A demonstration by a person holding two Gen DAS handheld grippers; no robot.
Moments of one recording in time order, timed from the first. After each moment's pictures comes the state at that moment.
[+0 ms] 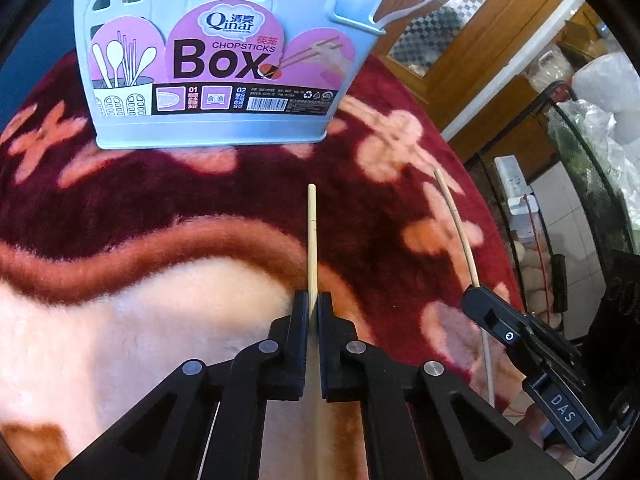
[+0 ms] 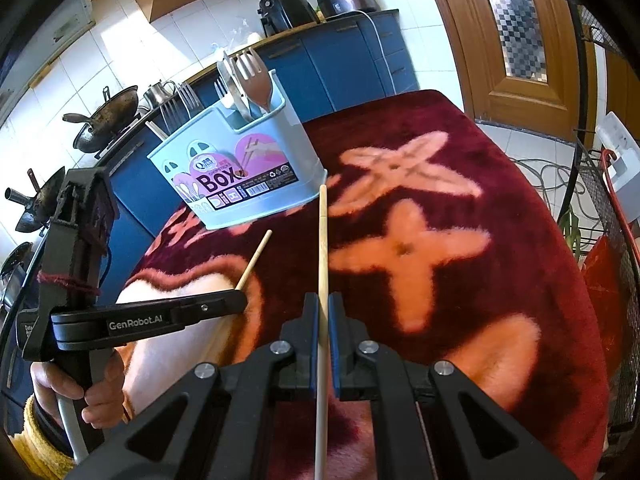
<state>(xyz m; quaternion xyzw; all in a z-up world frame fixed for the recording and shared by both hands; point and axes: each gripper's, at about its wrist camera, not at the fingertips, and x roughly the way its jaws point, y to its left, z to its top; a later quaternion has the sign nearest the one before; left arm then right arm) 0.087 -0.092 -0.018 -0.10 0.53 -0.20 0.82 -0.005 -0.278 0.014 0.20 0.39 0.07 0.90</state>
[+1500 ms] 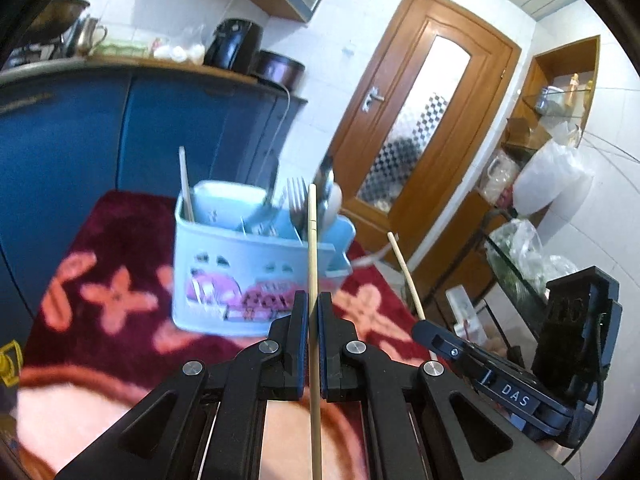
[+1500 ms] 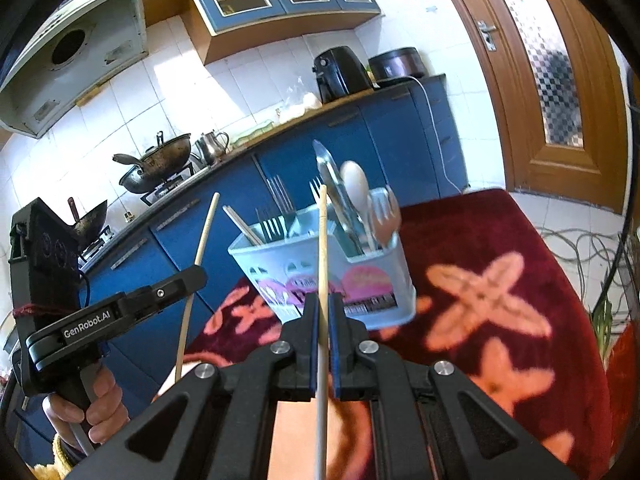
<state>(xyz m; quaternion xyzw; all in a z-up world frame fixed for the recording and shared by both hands) 0.066 -0.007 0.110 -0.15 0.28 -0.21 0.92 0.043 -0.233 0.105 0.19 0.27 0.12 0.94</state>
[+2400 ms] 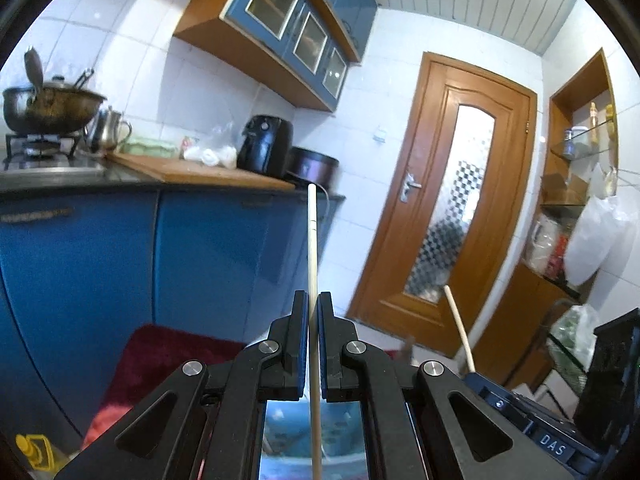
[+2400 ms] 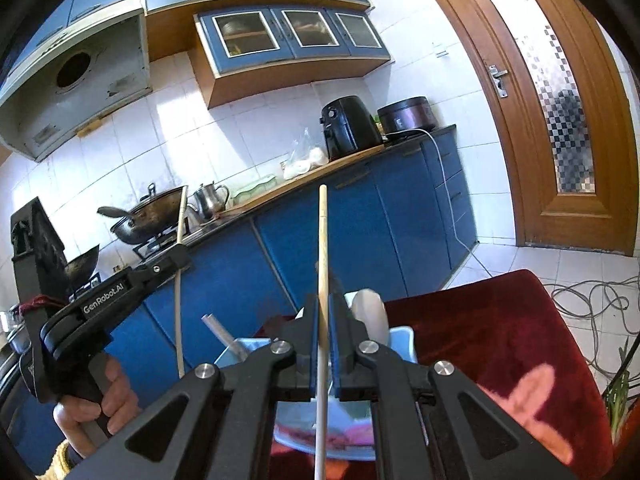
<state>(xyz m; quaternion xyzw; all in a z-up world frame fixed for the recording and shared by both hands) 0.160 0.018 0.165 -0.13 0.12 -0.12 0.98 0.138 -0.240 0.134 0.19 0.18 0.11 0.96</state>
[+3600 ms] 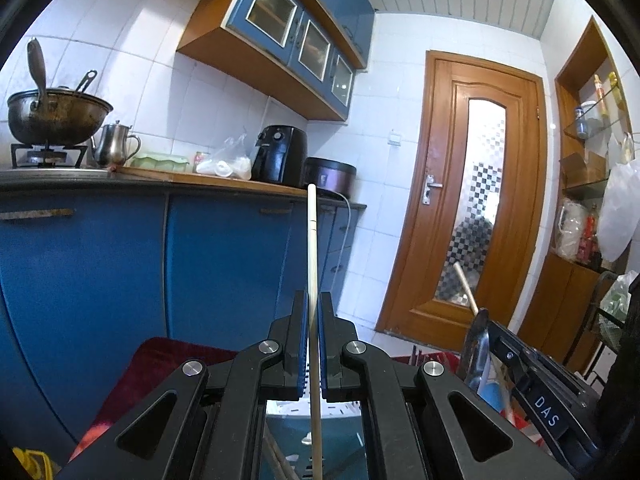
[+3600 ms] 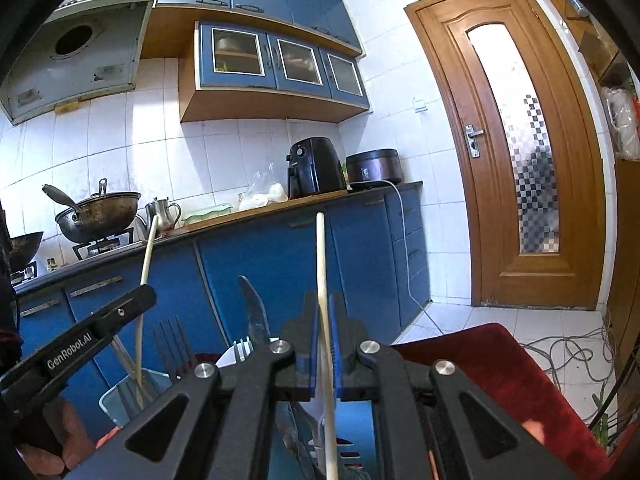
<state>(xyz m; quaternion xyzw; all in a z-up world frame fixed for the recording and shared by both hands) 0.195 0.002 0.107 -0.09 0.09 -0.08 0.99 0.182 -0.224 0.097 0.11 0.10 0.01 0.99</state>
